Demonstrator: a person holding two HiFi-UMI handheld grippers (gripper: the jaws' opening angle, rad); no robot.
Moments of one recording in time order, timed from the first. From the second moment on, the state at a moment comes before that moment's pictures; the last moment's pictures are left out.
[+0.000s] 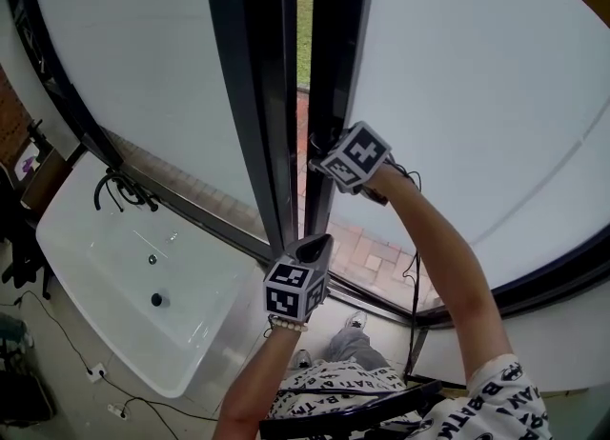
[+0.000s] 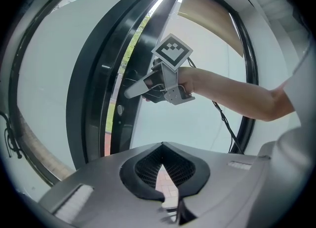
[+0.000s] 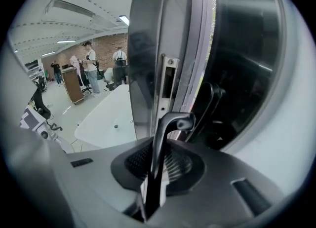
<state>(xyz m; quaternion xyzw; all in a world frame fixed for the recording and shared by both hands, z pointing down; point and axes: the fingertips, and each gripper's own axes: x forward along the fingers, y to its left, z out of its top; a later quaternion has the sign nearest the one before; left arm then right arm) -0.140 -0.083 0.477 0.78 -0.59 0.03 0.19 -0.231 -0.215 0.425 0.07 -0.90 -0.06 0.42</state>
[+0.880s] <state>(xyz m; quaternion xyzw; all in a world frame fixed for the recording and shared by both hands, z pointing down) -0.139 -0.139 0.492 0.78 -0.58 0.06 0.23 -0.240 -0.274 0.420 0.07 -0.92 0.00 0.38</state>
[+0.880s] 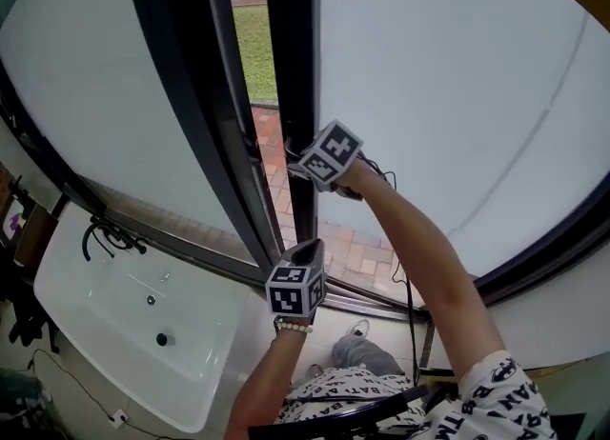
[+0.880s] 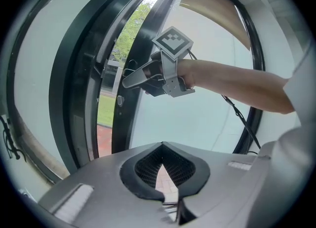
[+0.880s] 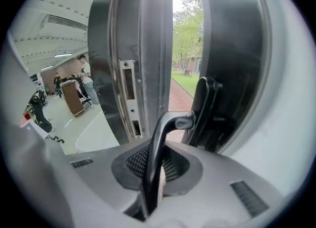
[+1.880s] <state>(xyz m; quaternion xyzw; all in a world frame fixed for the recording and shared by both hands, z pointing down) -0.120 -0.309 0.508 0.73 -0.63 0.05 0.25 -0.197 -0.469 0.418 0.18 -0.92 0.07 0.35</state>
